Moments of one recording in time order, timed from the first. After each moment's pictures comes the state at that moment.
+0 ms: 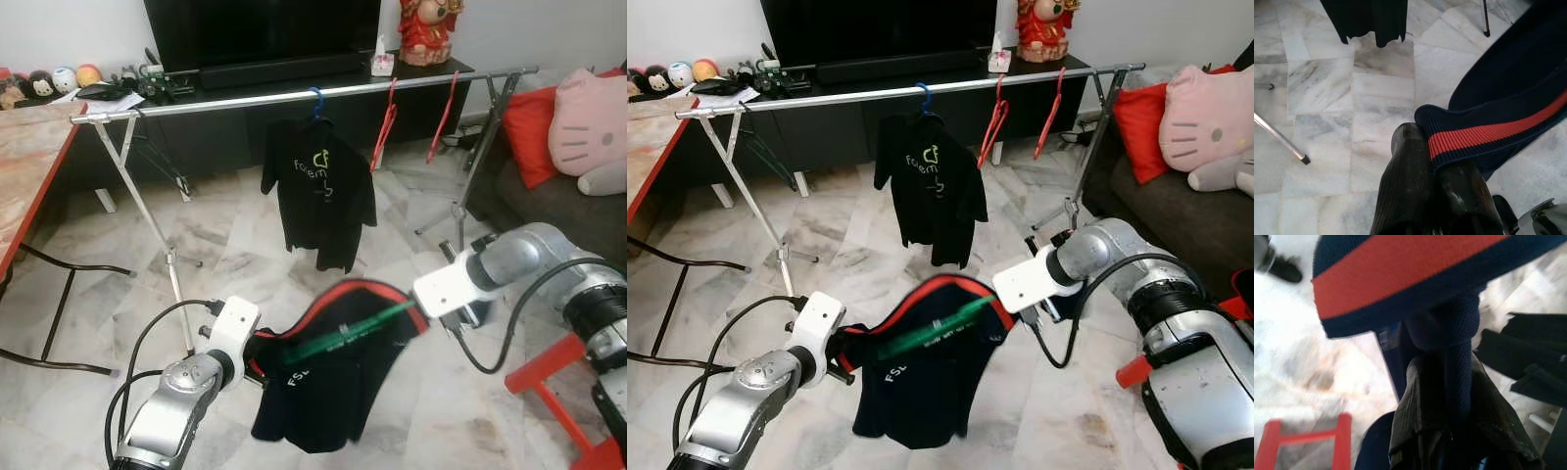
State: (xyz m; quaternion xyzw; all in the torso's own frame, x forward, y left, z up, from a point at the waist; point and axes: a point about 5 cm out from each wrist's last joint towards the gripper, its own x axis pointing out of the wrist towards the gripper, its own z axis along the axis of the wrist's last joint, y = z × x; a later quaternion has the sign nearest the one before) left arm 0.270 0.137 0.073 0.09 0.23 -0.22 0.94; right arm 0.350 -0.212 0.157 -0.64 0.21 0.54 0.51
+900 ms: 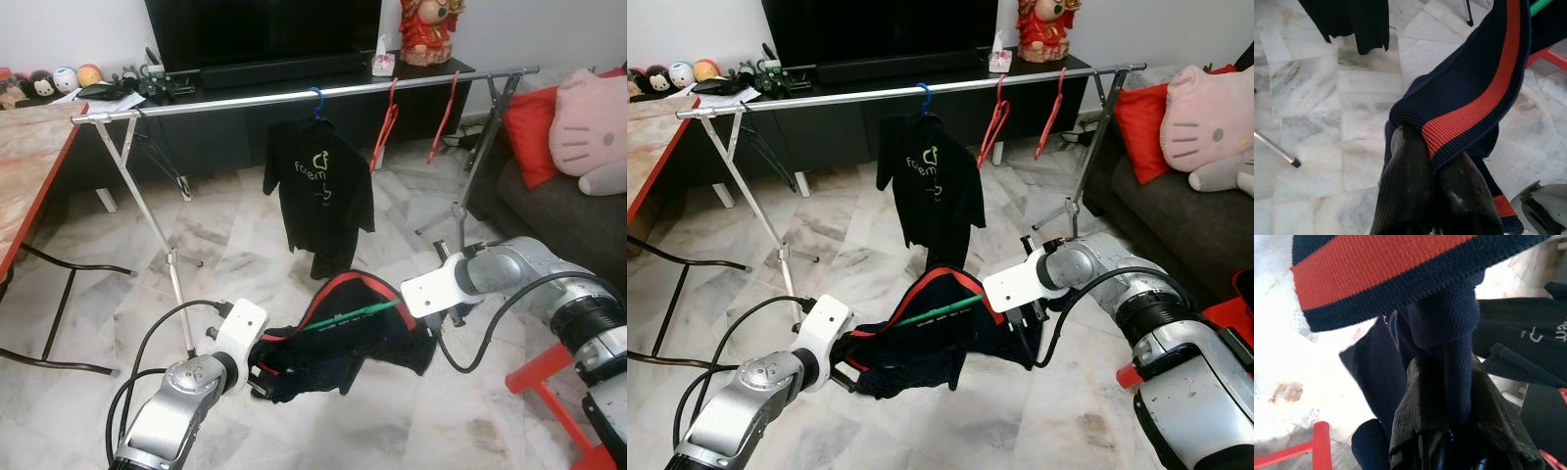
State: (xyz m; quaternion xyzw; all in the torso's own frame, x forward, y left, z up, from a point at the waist) left arm 0.265 0.129 0.074 0.10 0.25 -0.26 0.93; right arm 0.358 -0.199 0.146 -0.65 0.17 0.47 0.57
